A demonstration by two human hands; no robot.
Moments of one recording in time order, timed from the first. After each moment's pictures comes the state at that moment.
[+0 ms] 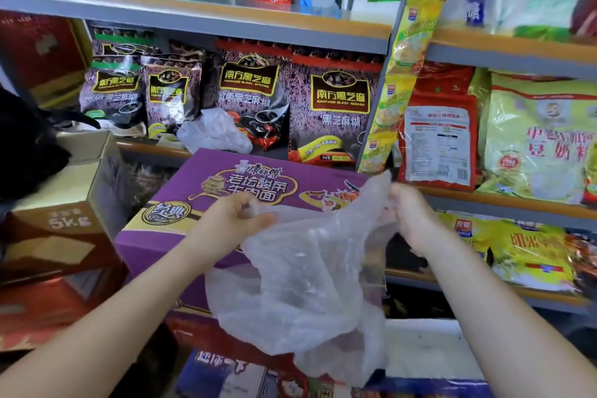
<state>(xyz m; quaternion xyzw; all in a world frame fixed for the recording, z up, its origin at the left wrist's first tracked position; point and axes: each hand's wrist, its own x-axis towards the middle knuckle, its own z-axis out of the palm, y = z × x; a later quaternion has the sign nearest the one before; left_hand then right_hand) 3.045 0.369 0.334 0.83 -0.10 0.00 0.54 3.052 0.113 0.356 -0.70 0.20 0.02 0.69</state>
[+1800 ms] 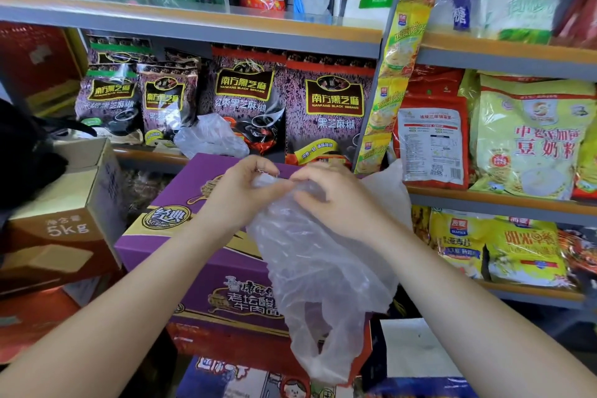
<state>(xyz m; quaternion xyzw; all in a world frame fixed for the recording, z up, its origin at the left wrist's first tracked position) 3.054 0.353 0.365 0.77 -0.11 0.03 0.62 3.041 0.186 0.376 -0.92 -0.24 -0.18 0.25</state>
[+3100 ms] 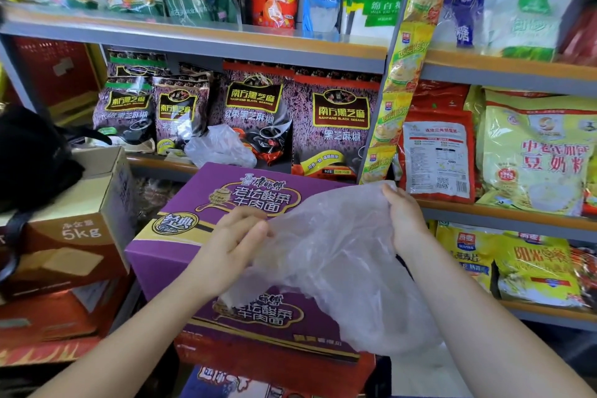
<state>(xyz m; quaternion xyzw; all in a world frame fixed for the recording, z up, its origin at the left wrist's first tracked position) 3.026 0.384 0.314 0.84 -0.23 0.11 0.47 3.088 0.107 0.325 -0.64 0.22 -0.10 0.73</state>
